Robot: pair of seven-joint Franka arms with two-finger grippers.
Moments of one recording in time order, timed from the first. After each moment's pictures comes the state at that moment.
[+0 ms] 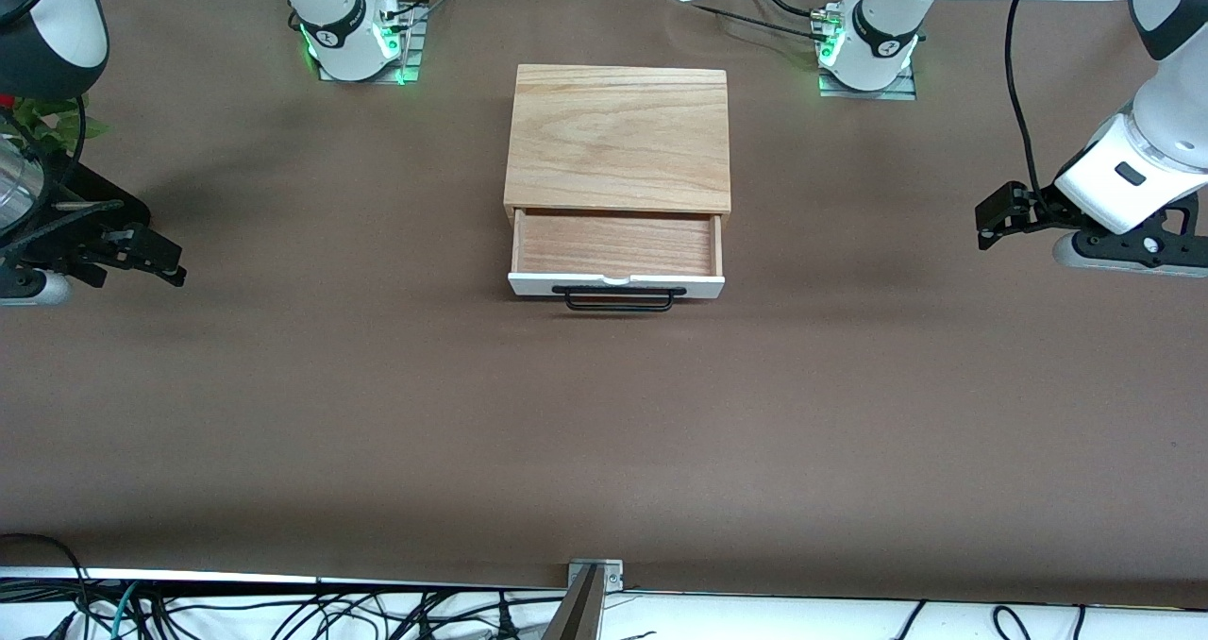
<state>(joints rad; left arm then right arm) -0.05 0.10 -0.05 -1.55 0.06 1.67 -0.02 0.08 0.17 -0.09 -1.55 0.02 1.82 -0.03</state>
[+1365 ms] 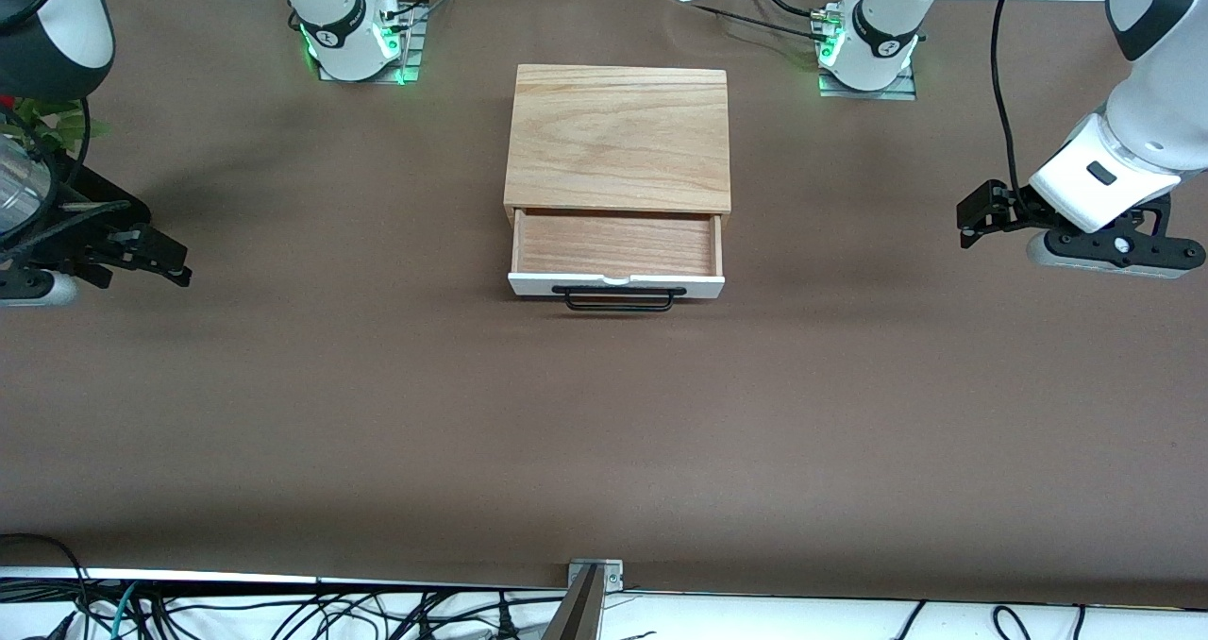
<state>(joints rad) -0.08 0.11 -0.06 -1.55 0.06 1.67 -0.01 0.10 0.17 -0.08 -1.55 0.02 1.82 -0.03</state>
